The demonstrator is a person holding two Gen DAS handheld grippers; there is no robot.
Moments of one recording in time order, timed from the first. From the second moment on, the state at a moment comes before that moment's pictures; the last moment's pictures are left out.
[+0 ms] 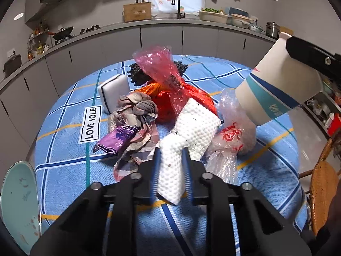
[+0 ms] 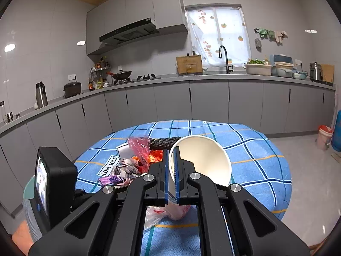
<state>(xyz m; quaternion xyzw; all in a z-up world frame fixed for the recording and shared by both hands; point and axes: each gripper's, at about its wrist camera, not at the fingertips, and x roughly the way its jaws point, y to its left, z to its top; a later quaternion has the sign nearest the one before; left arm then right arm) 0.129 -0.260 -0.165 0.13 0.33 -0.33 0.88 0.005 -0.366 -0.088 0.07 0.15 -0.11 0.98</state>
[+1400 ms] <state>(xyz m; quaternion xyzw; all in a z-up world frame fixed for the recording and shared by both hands) 0.113 -0.113 -0.060 0.05 0.21 -0.20 0.96 0.029 -0.288 -0.052 0.02 0.12 -0.04 0.99</state>
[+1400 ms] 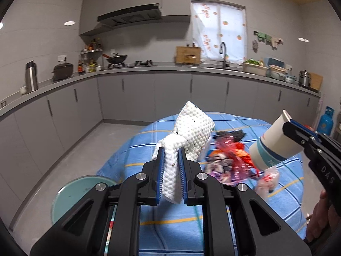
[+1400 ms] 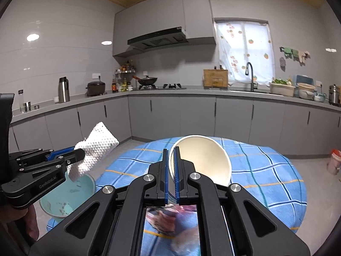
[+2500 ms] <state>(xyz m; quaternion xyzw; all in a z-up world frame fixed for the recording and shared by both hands) 0.153 0.039 -0.088 0.00 0.26 -0.01 0.96 0.106 -0.131 -0.048 0.00 0.15 0.17 0.98</state>
